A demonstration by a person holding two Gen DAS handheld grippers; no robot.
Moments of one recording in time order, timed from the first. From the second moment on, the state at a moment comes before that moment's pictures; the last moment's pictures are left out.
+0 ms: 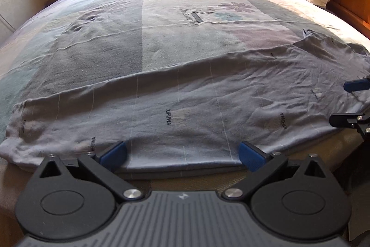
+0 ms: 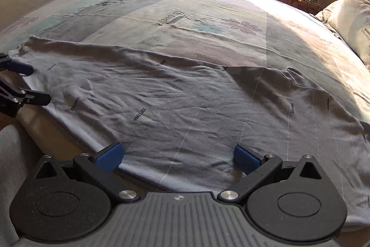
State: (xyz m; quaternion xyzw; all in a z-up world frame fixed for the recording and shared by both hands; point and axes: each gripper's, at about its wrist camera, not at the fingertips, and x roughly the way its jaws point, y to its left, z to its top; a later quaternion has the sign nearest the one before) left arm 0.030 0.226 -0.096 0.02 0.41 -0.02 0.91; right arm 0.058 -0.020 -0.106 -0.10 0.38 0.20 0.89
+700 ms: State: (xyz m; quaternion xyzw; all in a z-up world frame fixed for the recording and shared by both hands) left arm 0.039 0.317 -0.073 -0.09 0.37 0.03 0.93; right arm 0.054 -0.017 -0.108 -0.09 0.38 0.18 0.90
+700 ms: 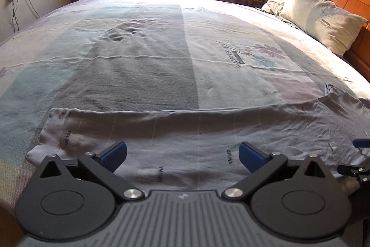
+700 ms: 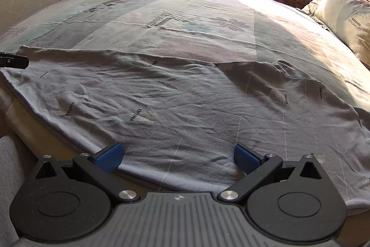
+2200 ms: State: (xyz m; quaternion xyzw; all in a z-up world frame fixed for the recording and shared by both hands) left arm 0.039 0.244 -0.083 -0.03 0.40 -0.03 0.92; right arm 0.040 -0.027 -0.113 -0.09 0.35 0.20 0.91
